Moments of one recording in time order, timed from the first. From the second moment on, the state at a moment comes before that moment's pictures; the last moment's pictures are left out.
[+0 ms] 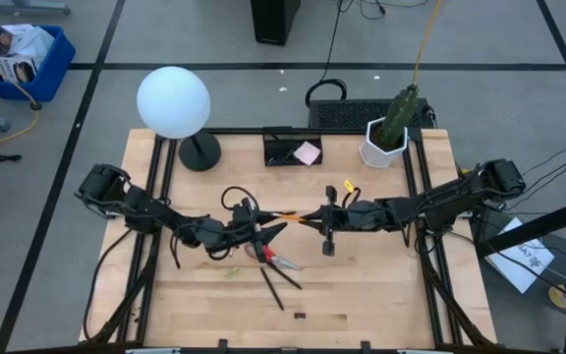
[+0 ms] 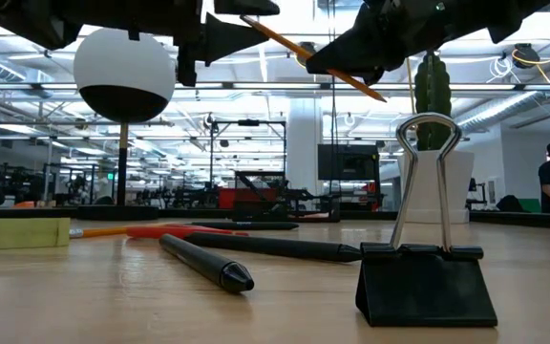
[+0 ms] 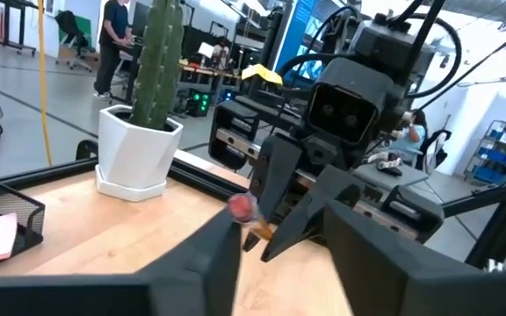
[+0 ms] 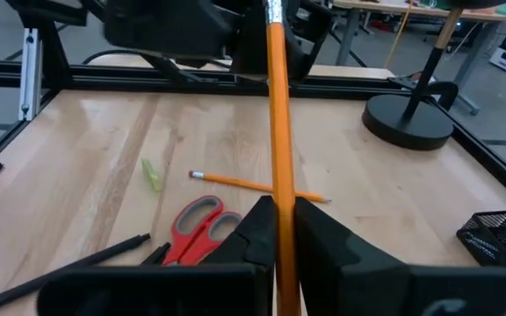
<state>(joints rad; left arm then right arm) -0.35 1.62 0.68 1.04 -0.63 -0.27 0.19 1.38 0.69 0.38 0.28 0.03</state>
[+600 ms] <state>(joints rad) -0.34 1.62 0.68 1.03 -0.61 -0.25 0.20 1.38 0.69 0.37 0.11 0.06</state>
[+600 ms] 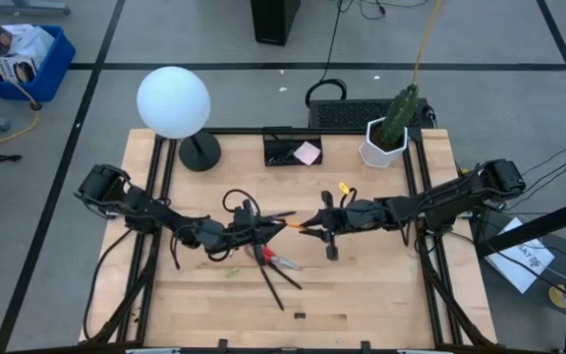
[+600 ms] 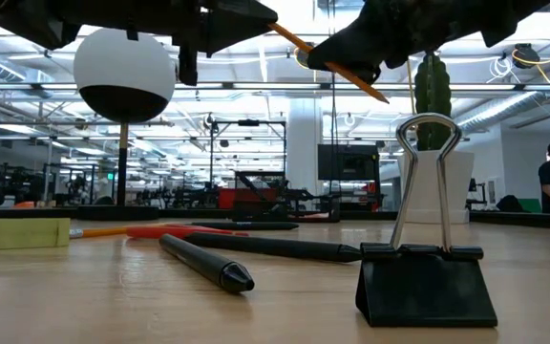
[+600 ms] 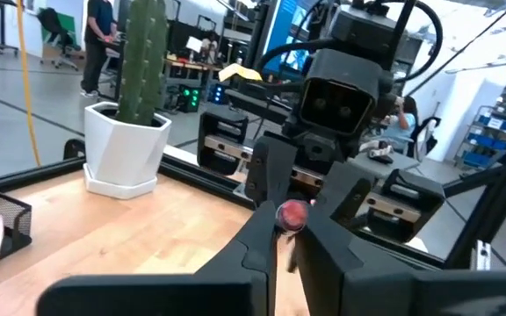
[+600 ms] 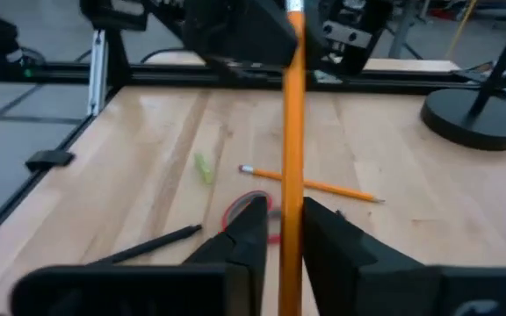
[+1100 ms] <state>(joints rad) -0.35 1.60 0.68 1.02 -0.64 -0.20 0.25 1.38 0.69 -0.05 0.10 0.26</state>
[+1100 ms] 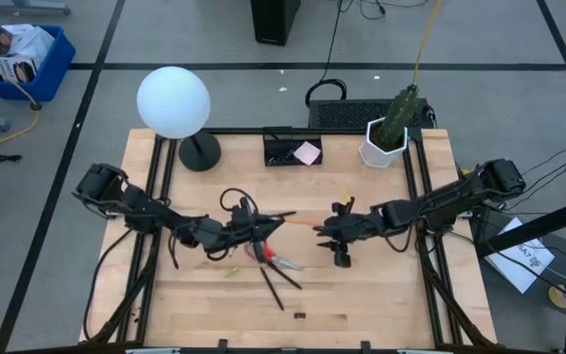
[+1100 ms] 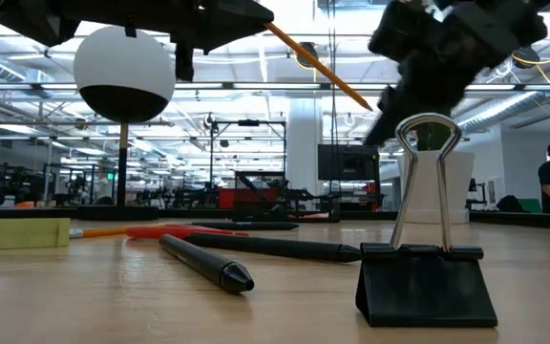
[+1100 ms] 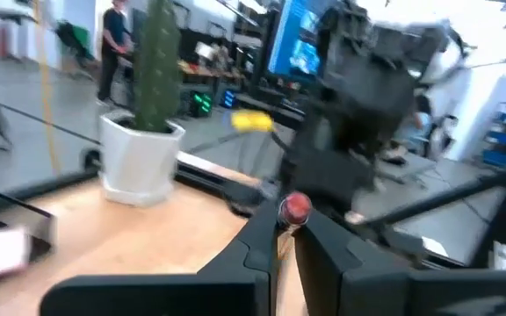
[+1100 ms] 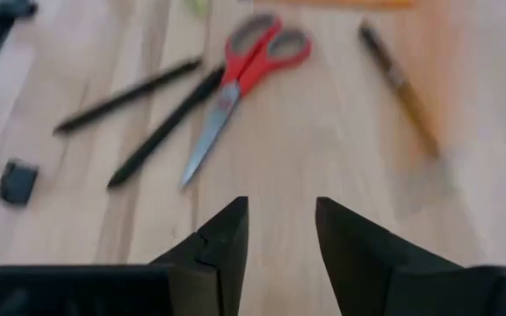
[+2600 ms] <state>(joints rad) 0.36 1.37 0.94 0.23 -0.53 -0.17 0.28 1.38 0.47 0.11 0.11 0.41</state>
